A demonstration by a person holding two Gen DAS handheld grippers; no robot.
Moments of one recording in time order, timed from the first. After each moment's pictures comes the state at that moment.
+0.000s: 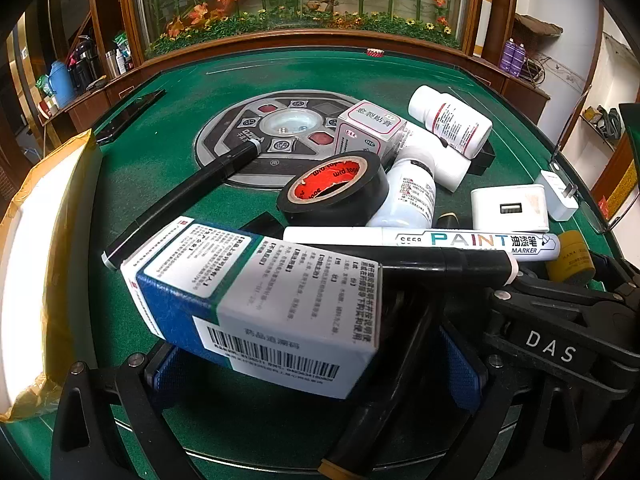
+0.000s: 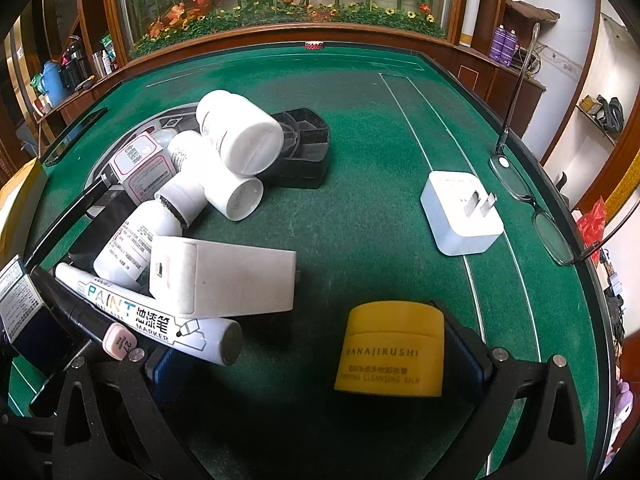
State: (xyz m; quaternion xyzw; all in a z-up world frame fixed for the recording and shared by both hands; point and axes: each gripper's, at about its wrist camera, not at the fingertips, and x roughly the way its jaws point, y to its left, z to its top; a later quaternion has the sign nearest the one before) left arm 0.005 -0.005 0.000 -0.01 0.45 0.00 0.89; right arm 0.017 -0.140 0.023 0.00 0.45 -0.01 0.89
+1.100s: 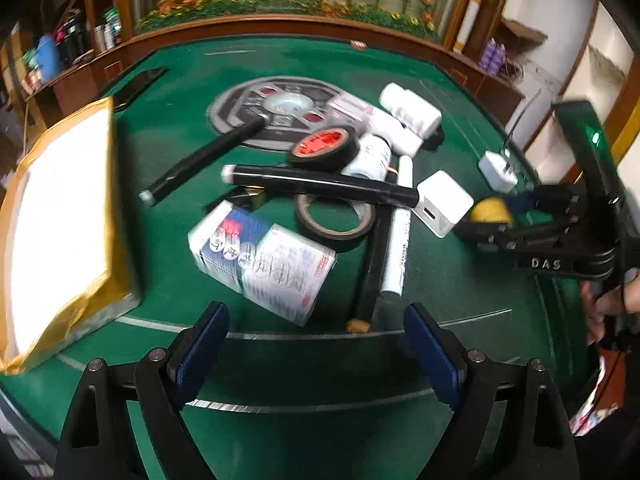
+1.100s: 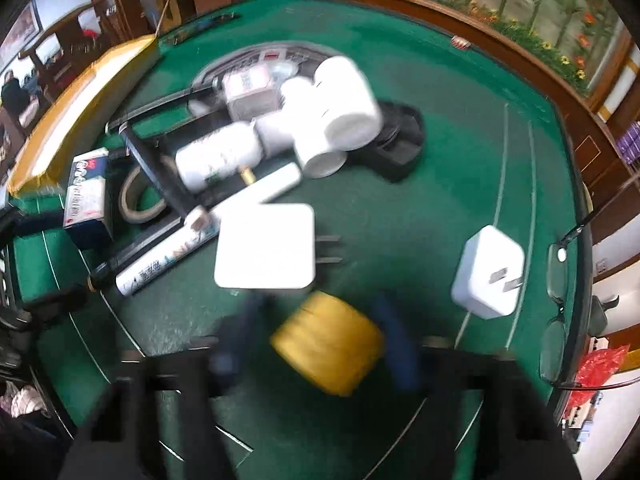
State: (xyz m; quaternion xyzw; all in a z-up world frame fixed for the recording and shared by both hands) left arm -0.063 0.020 0.039 -0.06 0.48 -0.05 0.87; right arm 0.020 -0.150 0.046 -0.17 0.52 0.23 0.81
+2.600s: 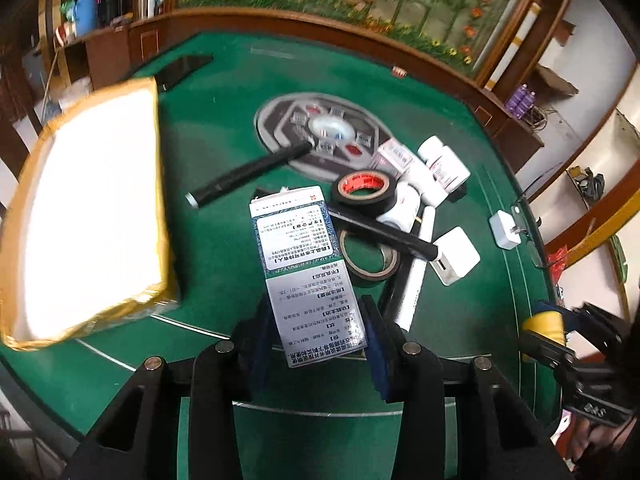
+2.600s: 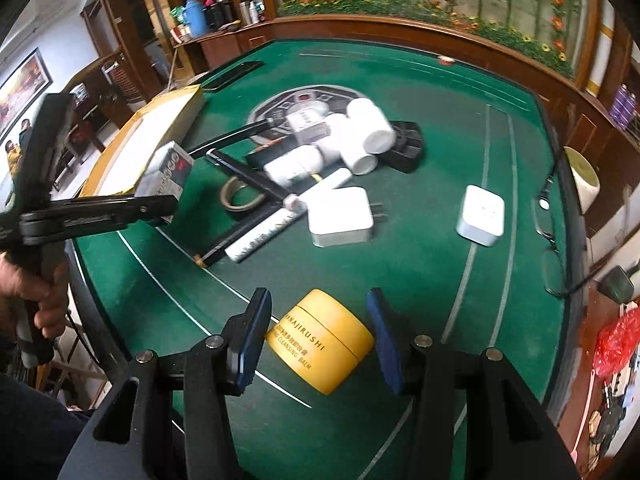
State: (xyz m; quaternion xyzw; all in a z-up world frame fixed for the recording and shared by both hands) left arm -0.054 0.055 0.066 -0.13 0.48 -0.01 0.87; right arm -0.061 -0.170 0.099 -0.08 0.48 0.25 0.84
